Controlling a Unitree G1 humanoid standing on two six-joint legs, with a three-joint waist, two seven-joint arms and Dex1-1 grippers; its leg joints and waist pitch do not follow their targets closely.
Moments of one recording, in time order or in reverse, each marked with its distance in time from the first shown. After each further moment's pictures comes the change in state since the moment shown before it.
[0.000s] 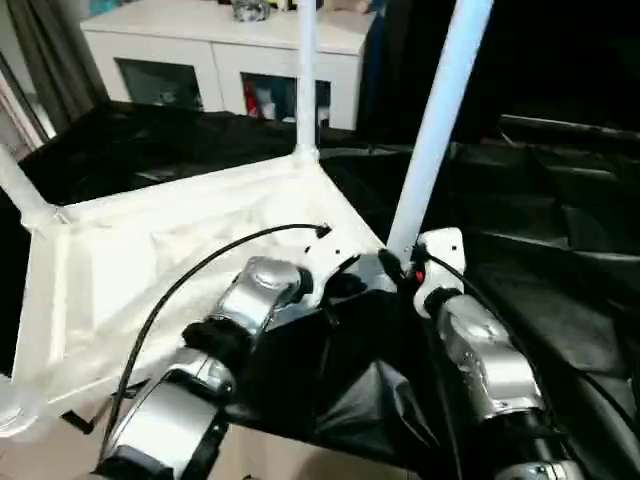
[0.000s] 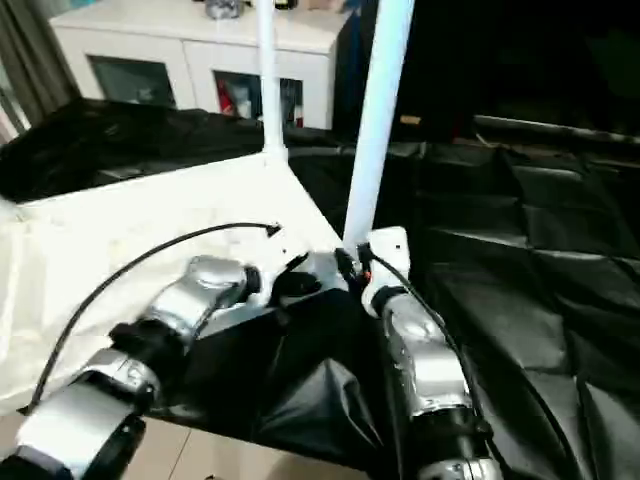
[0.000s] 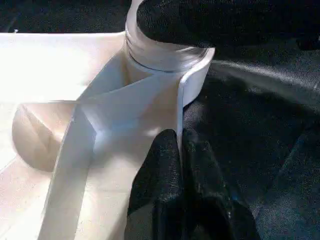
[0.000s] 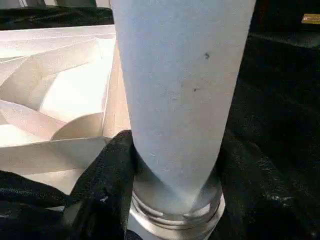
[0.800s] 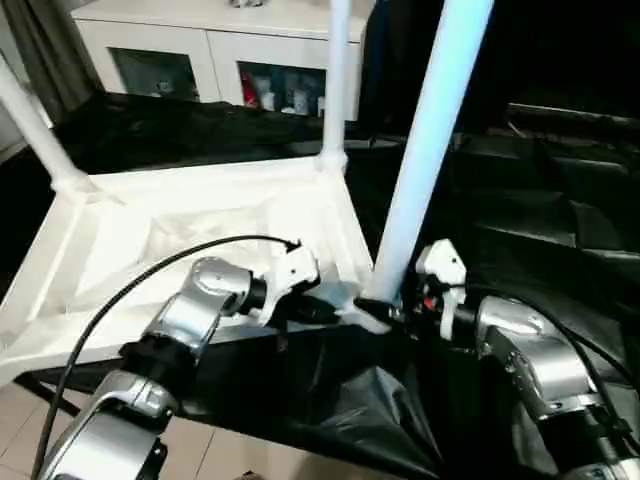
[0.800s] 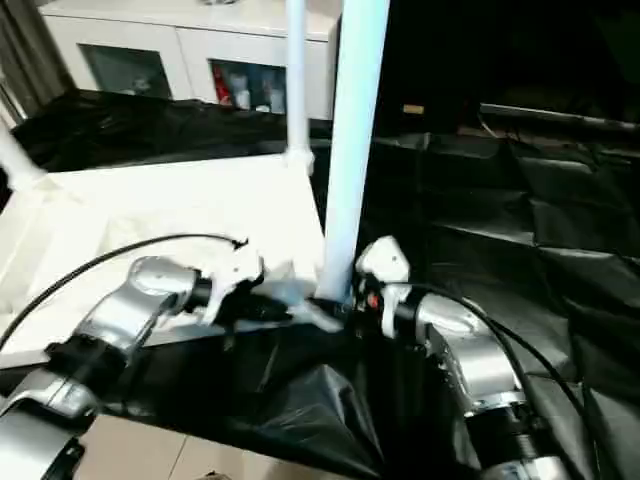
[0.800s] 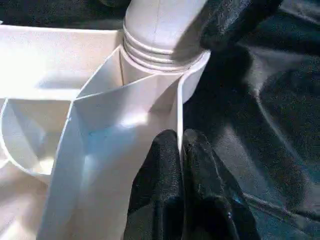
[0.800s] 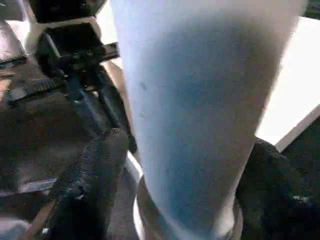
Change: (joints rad) left arm 0.161 0.245 -0.029 -0.269 -0.075 -0.056 -0.456; right arm 0.024 -0.304 0.126 -0.074 0.172 -0.017 0.718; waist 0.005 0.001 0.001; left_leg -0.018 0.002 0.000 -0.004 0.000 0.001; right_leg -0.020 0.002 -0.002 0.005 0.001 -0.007
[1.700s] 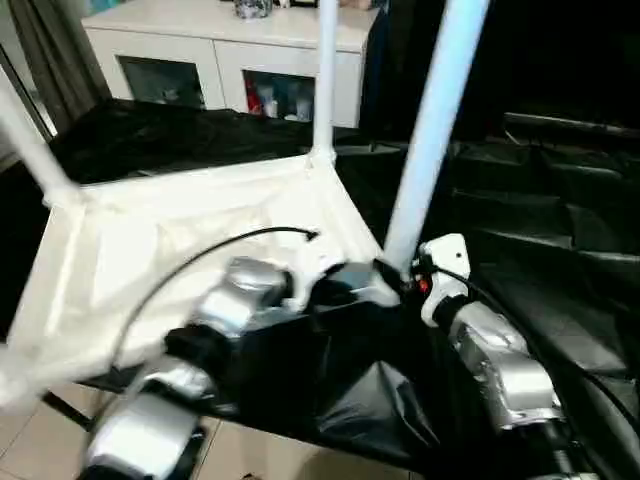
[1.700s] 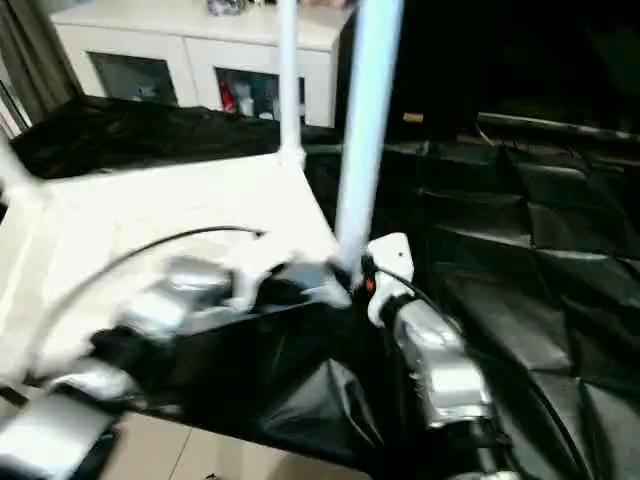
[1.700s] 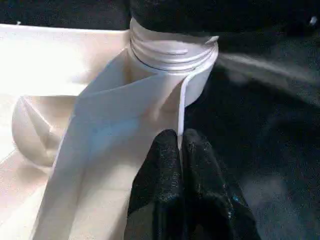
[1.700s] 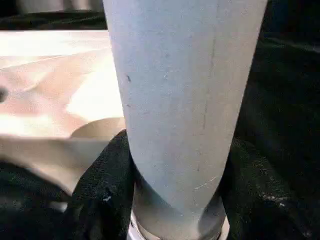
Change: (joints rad) left arm -0.151 -0.224 0.018 0.241 0.063 0.084 0.409; right arm 0.003 0.292 -0.128 0.050 -0.156 0.001 -0.698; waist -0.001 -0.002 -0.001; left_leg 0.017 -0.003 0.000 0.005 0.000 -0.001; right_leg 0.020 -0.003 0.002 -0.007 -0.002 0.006
